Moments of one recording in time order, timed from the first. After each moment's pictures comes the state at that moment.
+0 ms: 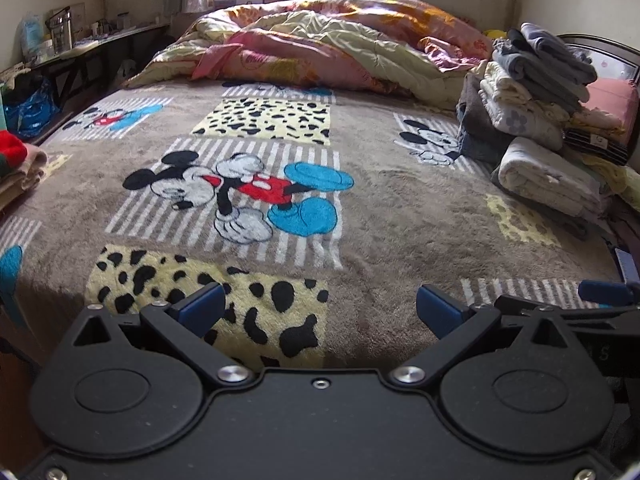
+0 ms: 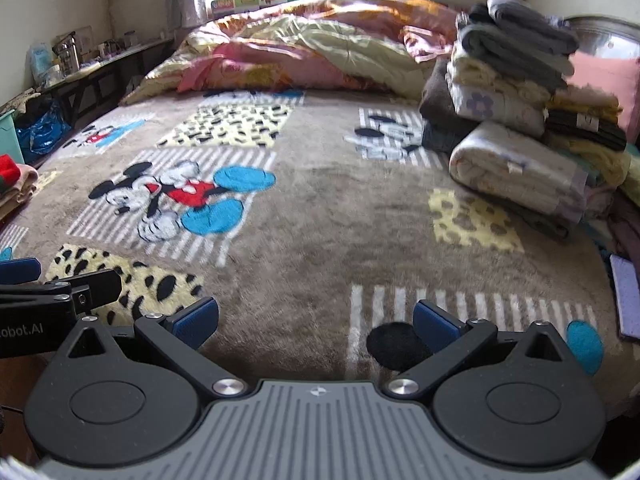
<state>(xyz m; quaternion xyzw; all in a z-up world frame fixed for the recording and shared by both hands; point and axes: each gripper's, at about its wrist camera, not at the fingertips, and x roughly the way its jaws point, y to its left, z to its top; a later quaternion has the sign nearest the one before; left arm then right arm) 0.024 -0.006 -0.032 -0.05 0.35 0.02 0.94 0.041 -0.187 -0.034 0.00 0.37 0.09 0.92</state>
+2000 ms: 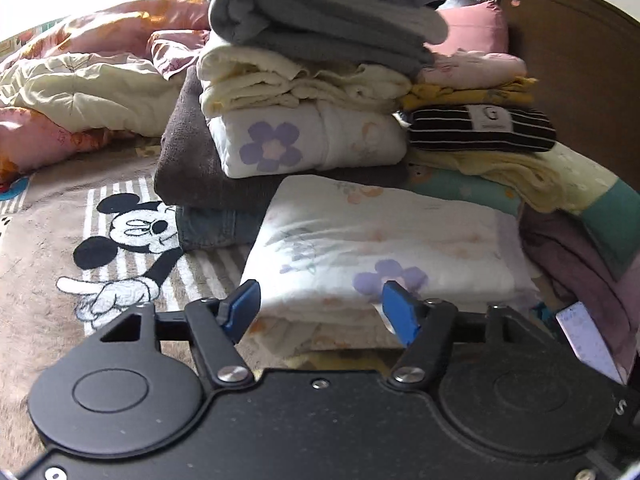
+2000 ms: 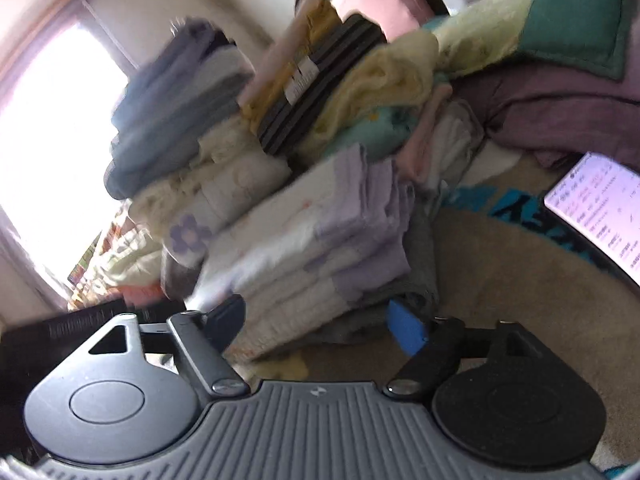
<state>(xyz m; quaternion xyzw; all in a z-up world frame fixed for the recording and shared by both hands) 0.358 -0.302 -0.074 0.04 0.32 -0.25 0.91 0.215 -0.512 -0.158 0.38 0.17 -0.09 0.90</state>
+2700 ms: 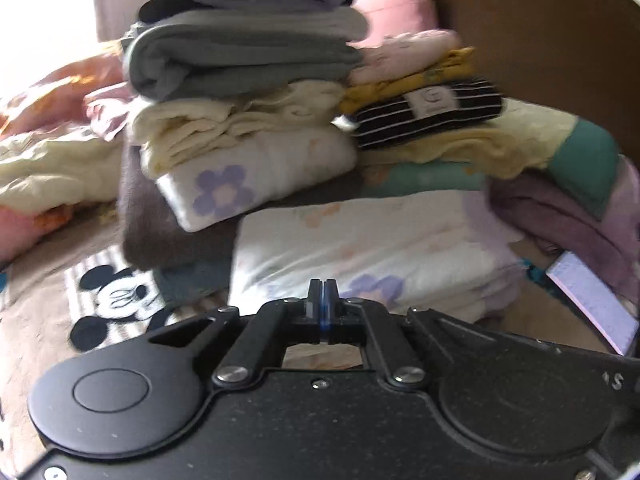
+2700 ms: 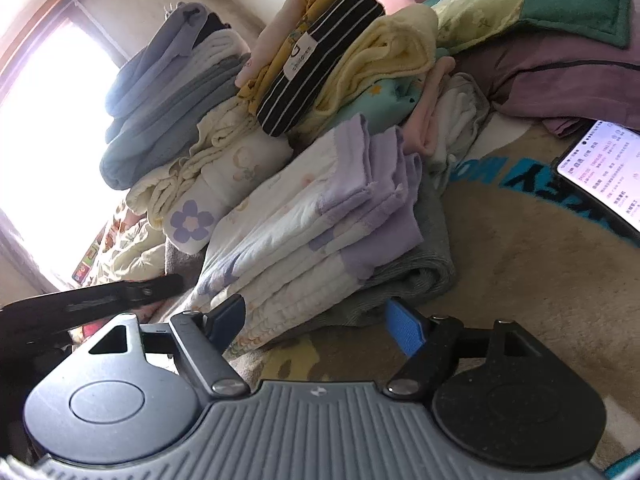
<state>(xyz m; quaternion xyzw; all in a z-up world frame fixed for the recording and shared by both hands) 0.354 -0.313 -0.061 0.15 0.28 -0.34 0.88 0.216 -0.505 -0.162 0.40 0.18 -0.08 0.90</state>
